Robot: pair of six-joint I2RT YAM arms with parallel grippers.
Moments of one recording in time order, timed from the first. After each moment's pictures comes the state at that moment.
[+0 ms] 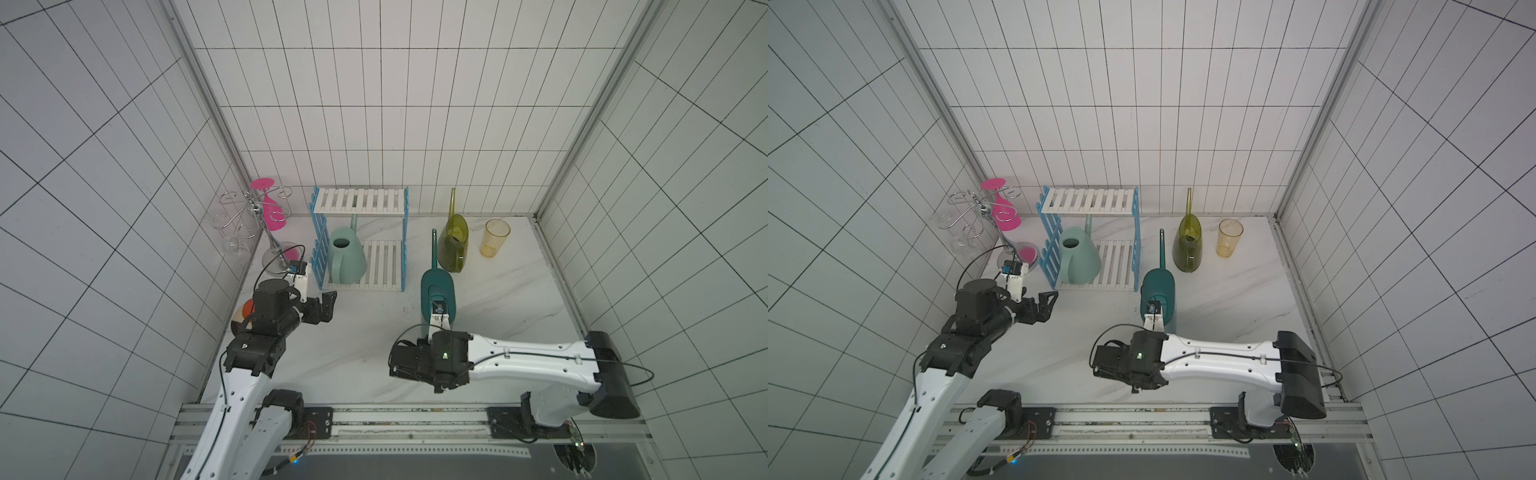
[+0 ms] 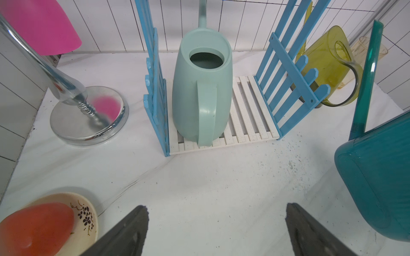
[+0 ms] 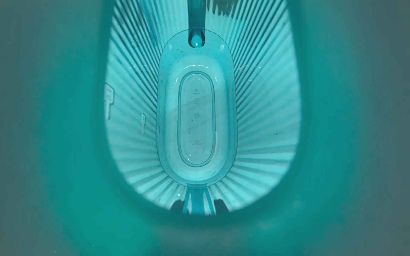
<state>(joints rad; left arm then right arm) -0.12 0.70 0.75 -0.61 0.21 -0.06 1.53 1.47 1.26 -1.31 0.68 1.38</state>
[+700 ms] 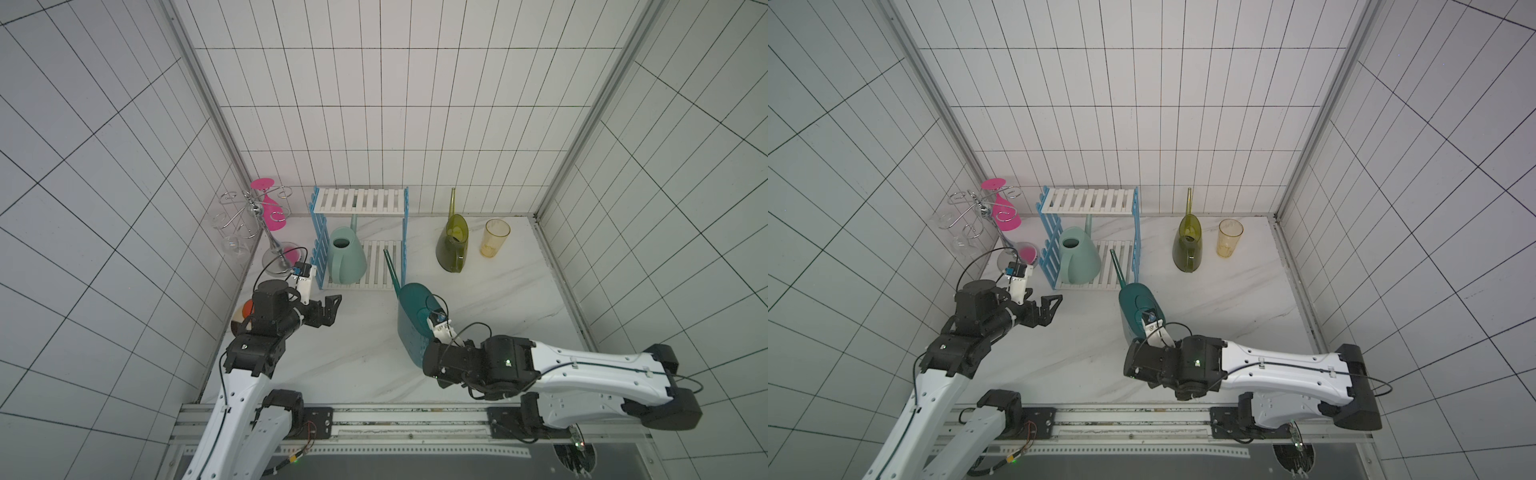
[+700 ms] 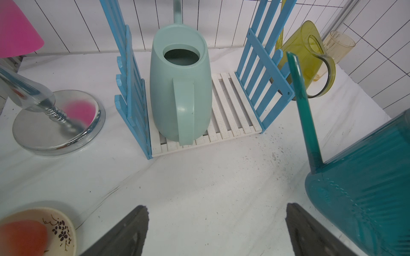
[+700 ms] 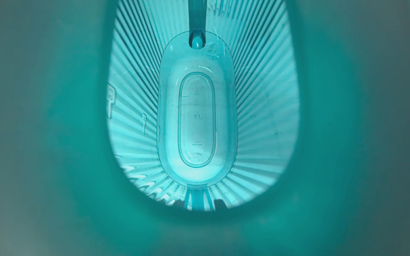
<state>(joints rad) -0.10 0.69 0.74 -0.62 0.30 -0.03 1.54 1.25 1.14 -1.10 0.45 0.91</state>
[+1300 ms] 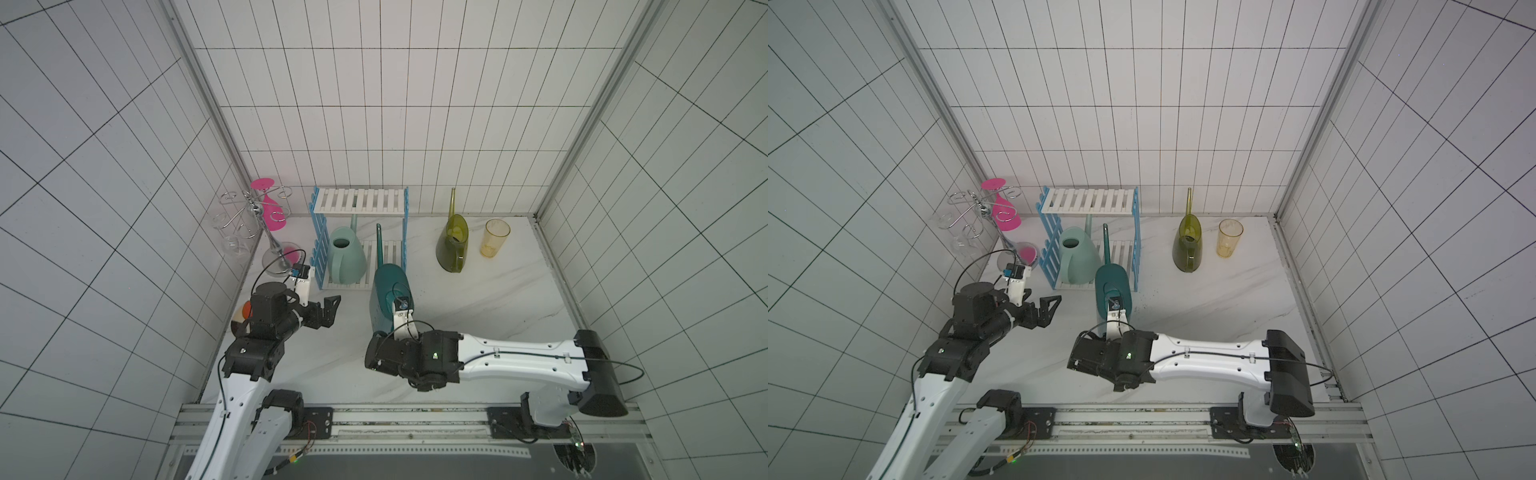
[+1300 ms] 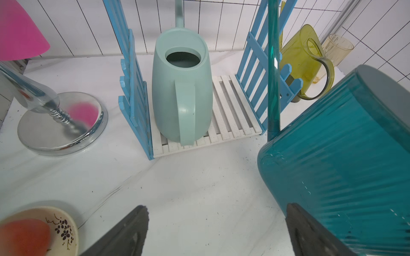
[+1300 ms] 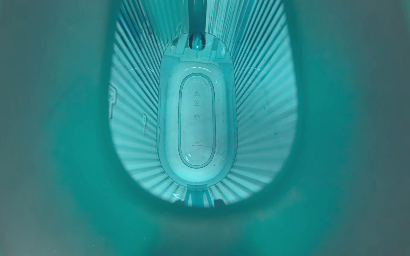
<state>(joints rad) -0.10 0.67 0.73 -0.62 0.30 -0.03 1.52 1.60 1.37 -0.94 0.65 1.16</state>
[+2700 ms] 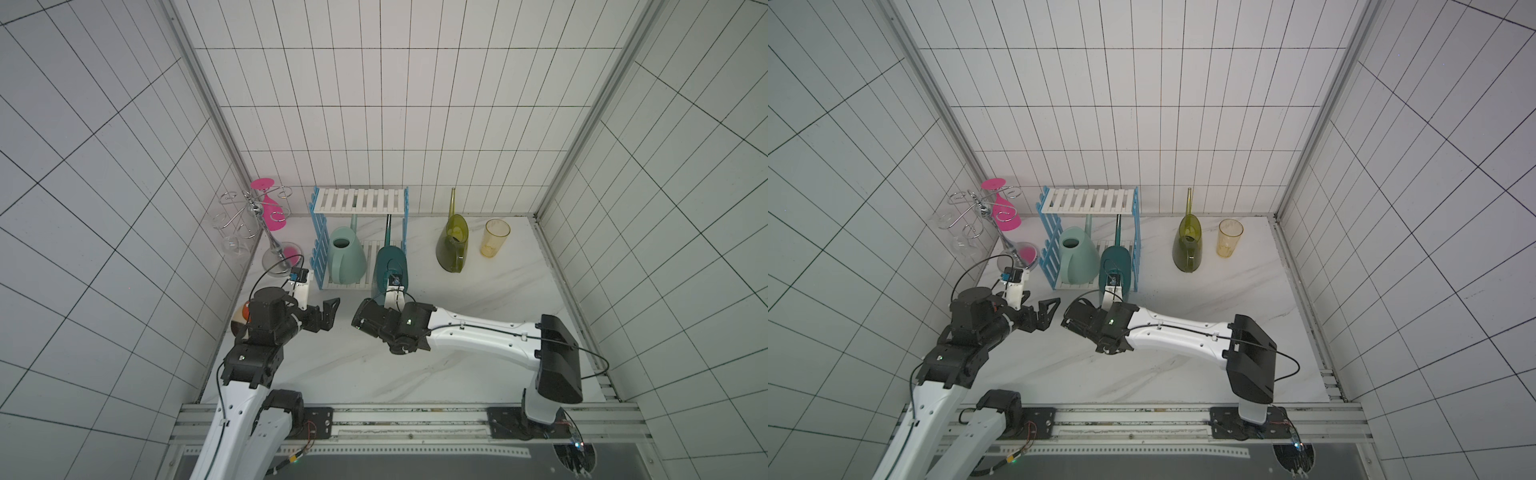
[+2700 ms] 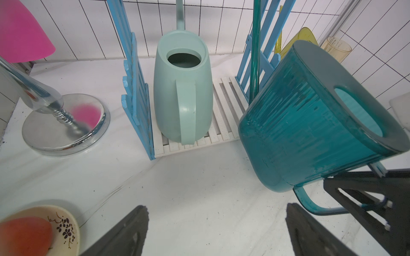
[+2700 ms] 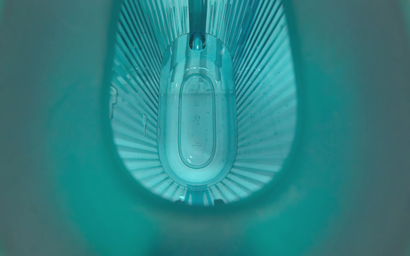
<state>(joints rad) -0.10 0.62 0.70 -0.61 0.30 -0.03 1.34 1.80 1.52 -0.86 0.63 1.11</state>
